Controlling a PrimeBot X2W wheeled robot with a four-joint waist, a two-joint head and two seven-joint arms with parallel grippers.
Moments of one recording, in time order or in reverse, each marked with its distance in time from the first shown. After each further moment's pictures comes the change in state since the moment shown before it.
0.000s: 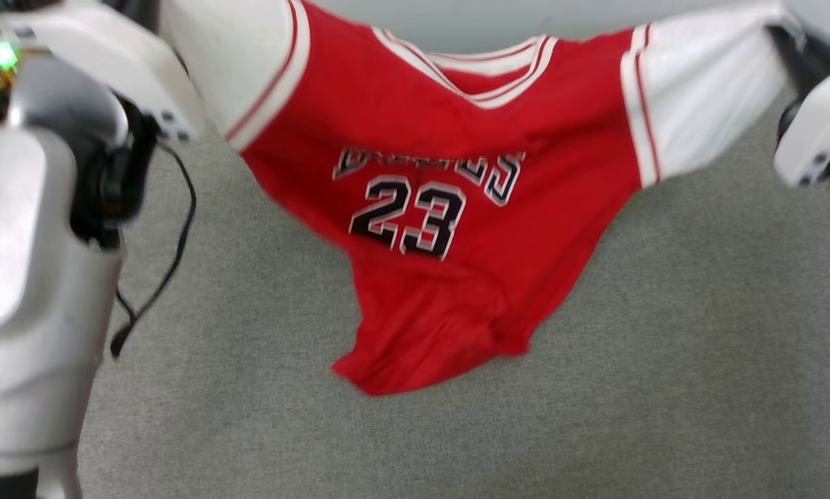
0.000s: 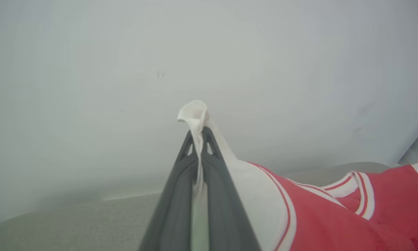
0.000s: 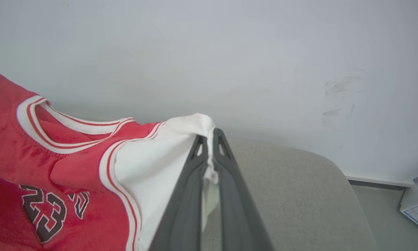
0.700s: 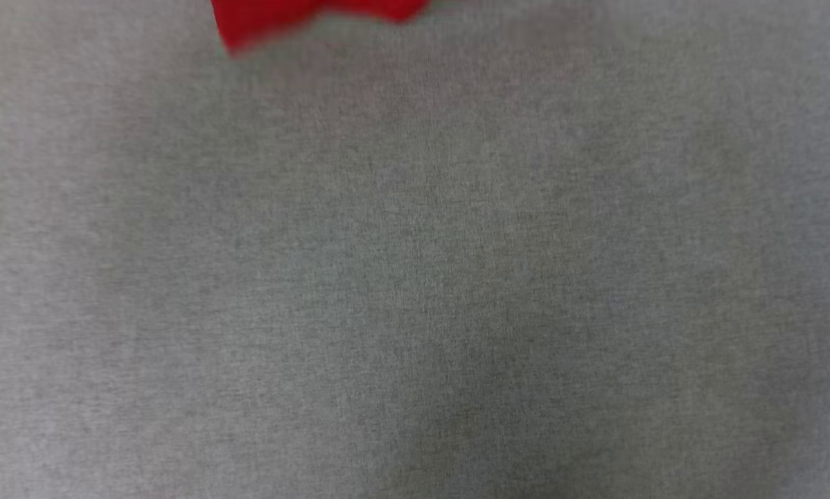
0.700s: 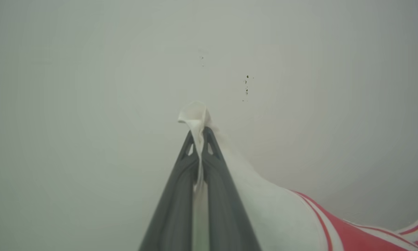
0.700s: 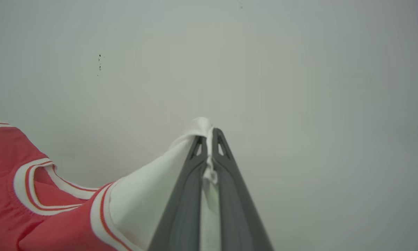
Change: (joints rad) left arm -0.723 0.000 0.033 0.352 0.089 -0.054 -0.212; right arm -0.786 -0.007 0.067 0.225 0.012 0.000 -0.240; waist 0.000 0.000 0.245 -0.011
